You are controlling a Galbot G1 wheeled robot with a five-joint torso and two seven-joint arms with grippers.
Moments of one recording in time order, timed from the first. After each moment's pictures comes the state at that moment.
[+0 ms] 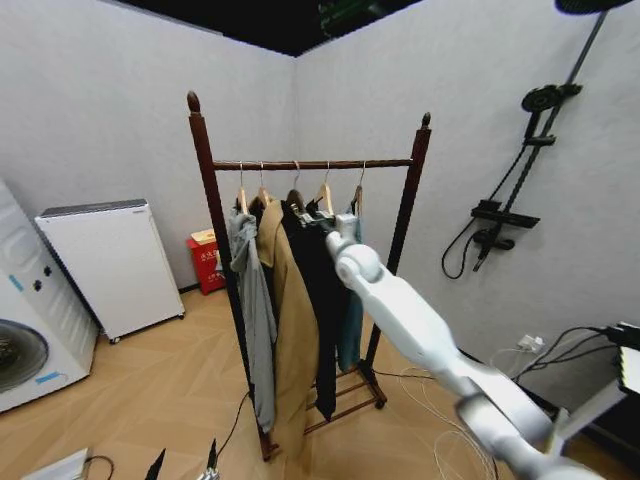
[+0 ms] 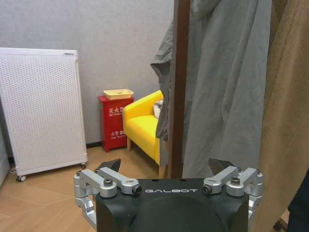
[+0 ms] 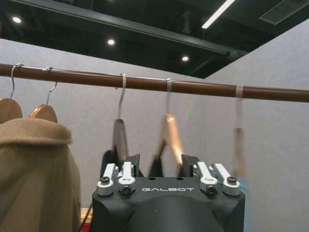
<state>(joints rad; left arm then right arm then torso) 2.05 -1.57 -0.58 -2.33 -0.08 -0.09 -0.03 -0.31 0.96 0.08 1.75 0.73 -0.29 0.17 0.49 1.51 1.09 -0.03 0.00</state>
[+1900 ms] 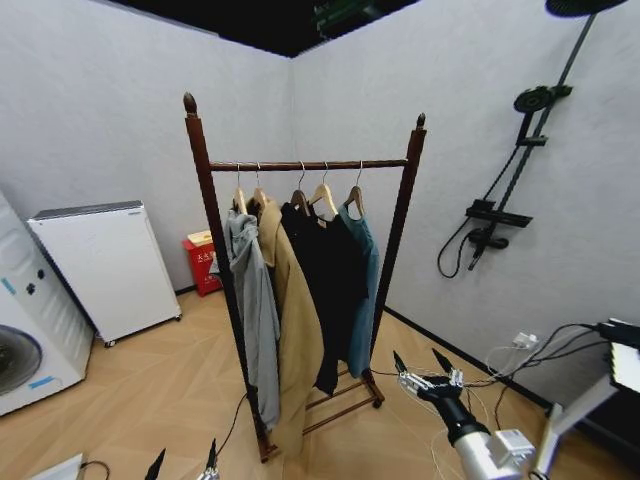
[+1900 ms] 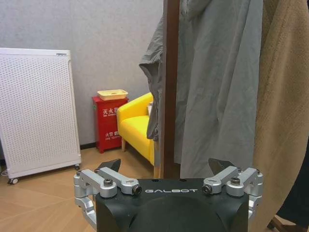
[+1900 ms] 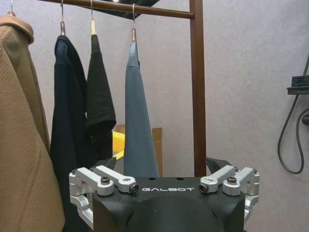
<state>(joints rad) 2.05 -1.57 -0.58 -2.33 -0.08 -0.09 -0.03 -1.72 1.12 0.69 2.34 0.47 -0.02 0.18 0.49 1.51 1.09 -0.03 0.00</state>
